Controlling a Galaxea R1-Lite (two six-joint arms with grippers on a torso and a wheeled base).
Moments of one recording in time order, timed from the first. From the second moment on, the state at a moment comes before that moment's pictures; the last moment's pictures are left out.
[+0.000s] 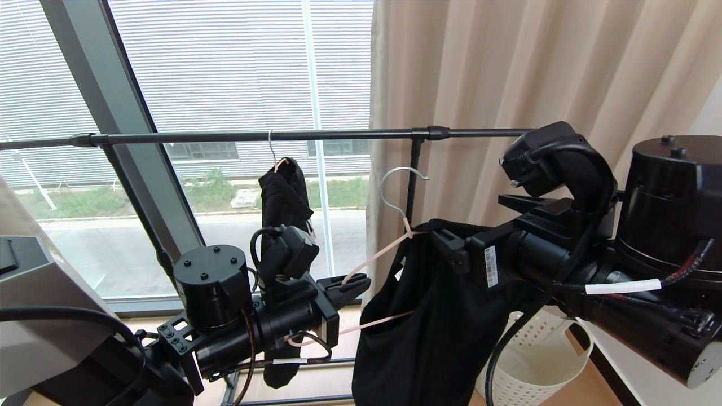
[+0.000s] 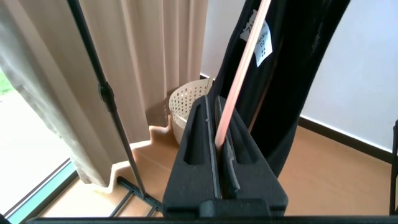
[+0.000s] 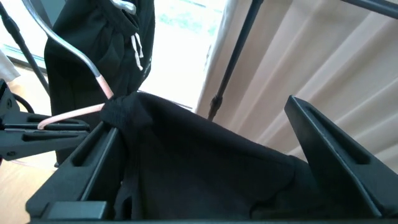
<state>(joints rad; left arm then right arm) -0.61 1.94 -0.49 -1.35 -0.38 0.02 0.88 1.52 -0.87 -0.40 -0.59 -0.02</state>
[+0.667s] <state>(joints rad) -0.60 1.93 -0.47 -1.35 -0.38 0.03 0.89 1.48 -0.81 -0.40 -0.52 -0.08</state>
